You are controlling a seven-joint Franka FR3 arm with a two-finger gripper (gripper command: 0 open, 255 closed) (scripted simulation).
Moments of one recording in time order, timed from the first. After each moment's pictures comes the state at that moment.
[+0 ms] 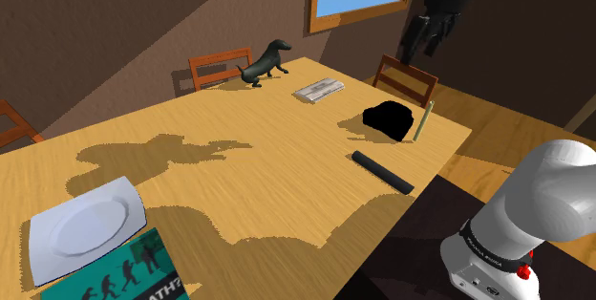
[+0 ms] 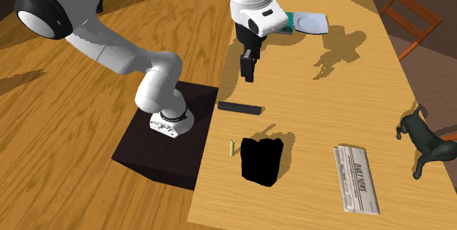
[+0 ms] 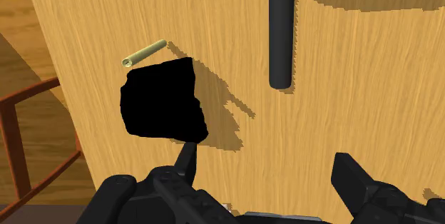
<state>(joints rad) 0.00 -0.81 0.03 -2.31 -0.02 1.63 0.08</state>
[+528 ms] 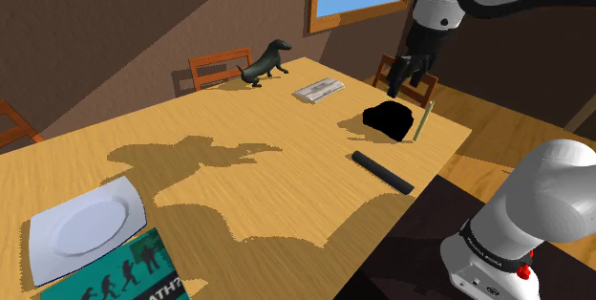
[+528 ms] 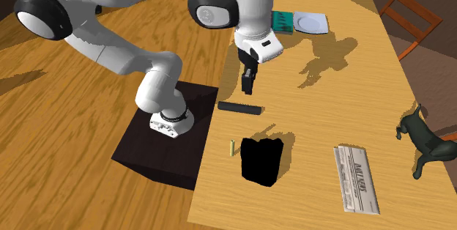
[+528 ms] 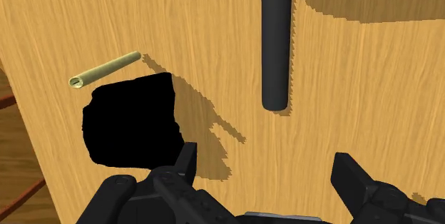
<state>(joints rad) 0.01 -0.82 0.04 -2.51 0.01 1.78 0.09</state>
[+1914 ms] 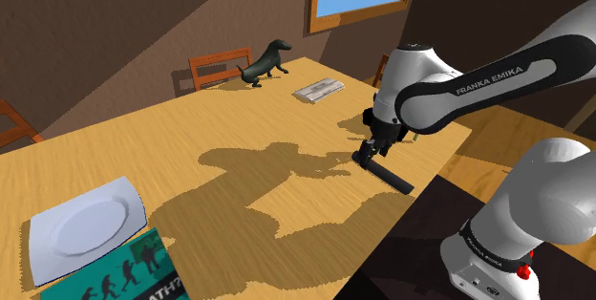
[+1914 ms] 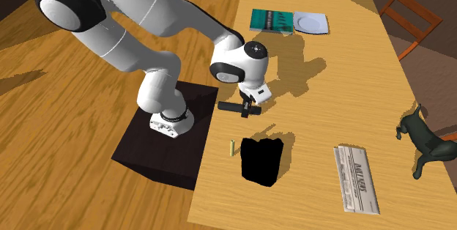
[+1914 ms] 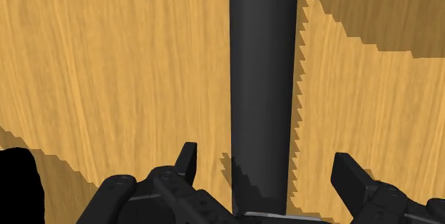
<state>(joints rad) 0.08 -0.53 0.08 -2.89 0.11 2.36 0.10</state>
